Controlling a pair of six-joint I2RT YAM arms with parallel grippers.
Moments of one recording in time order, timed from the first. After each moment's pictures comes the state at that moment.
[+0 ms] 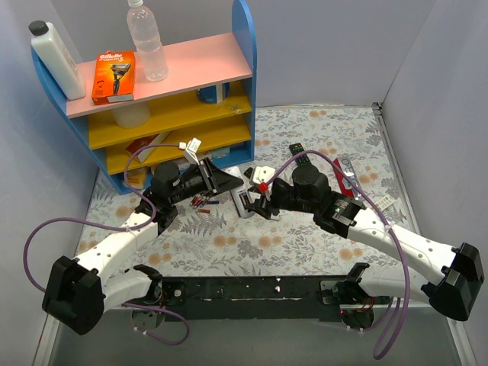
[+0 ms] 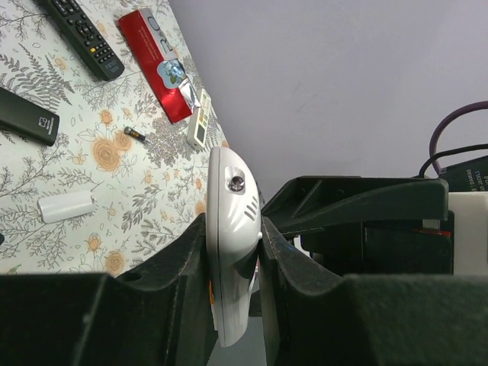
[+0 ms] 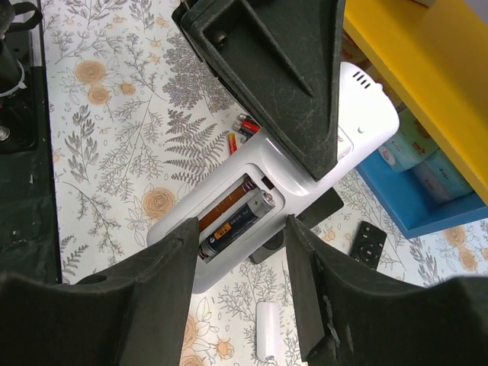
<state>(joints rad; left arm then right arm) -0.48 1.08 0.64 0.39 0.58 -1.05 0.94 1.09 0.89 -0.11 -0.33 -0.32</state>
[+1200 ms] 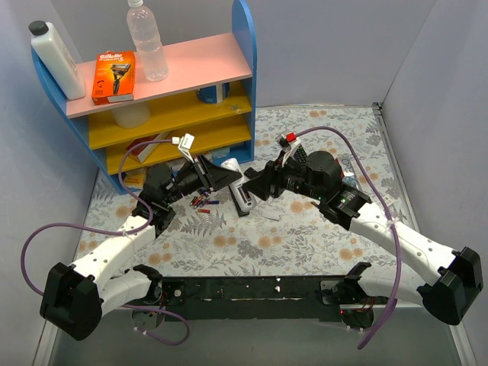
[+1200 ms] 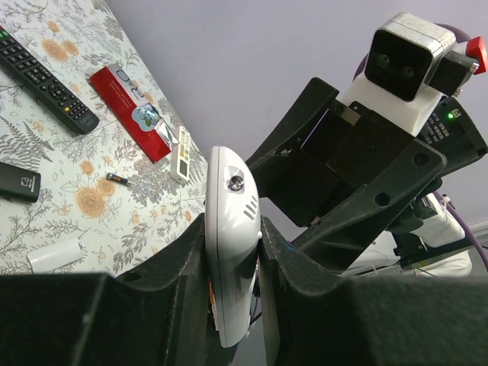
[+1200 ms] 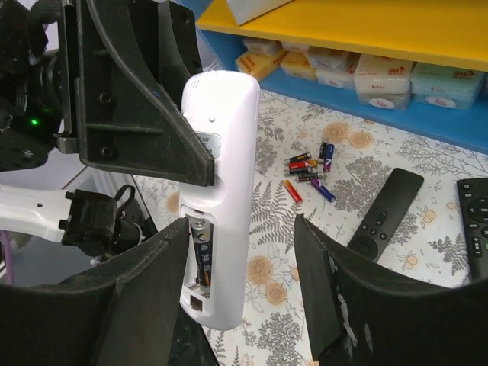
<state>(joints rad) -0.48 1.04 0.63 0.51 0.57 -1.02 0.80 1.10 0.91 0.02 -0.32 0.40</state>
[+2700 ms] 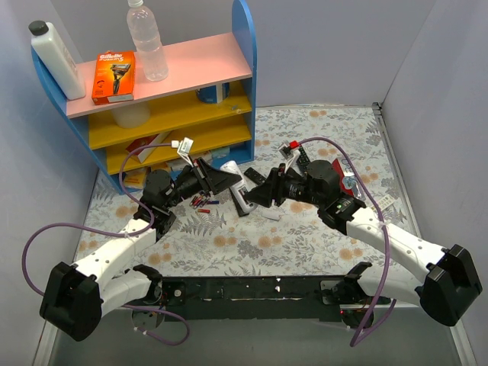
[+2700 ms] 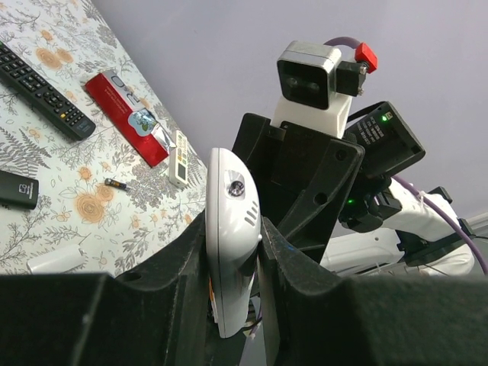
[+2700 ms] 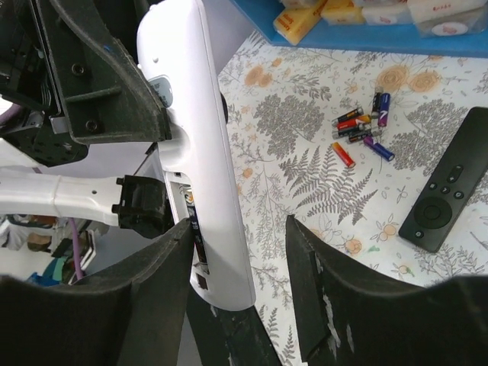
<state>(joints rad) -0.48 1.03 0.58 0.61 0.57 -1.03 0.74 1.11 0.75 0.18 -0.46 0.63</state>
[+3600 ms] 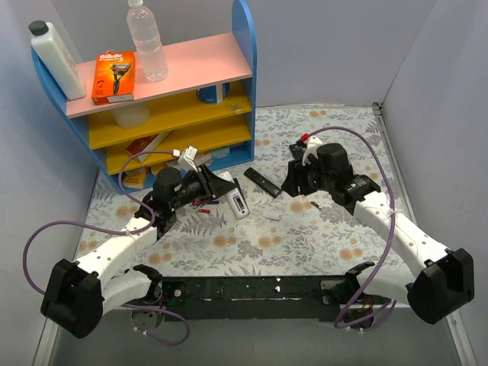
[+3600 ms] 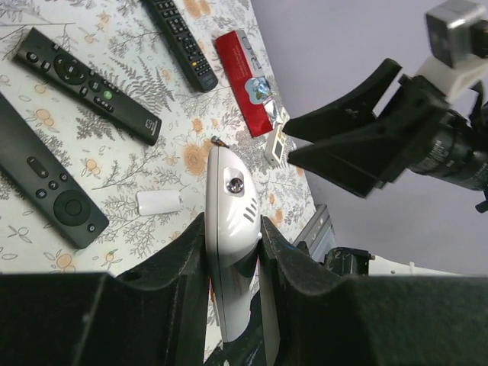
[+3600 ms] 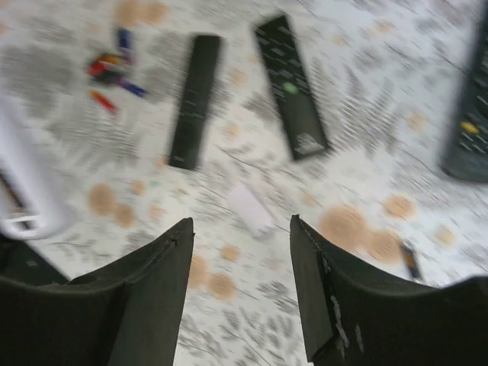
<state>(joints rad) -0.48 1.05 0.57 0.29 0.42 -0.89 0.54 1.14 0.92 -0.35 -0.28 0.24</state>
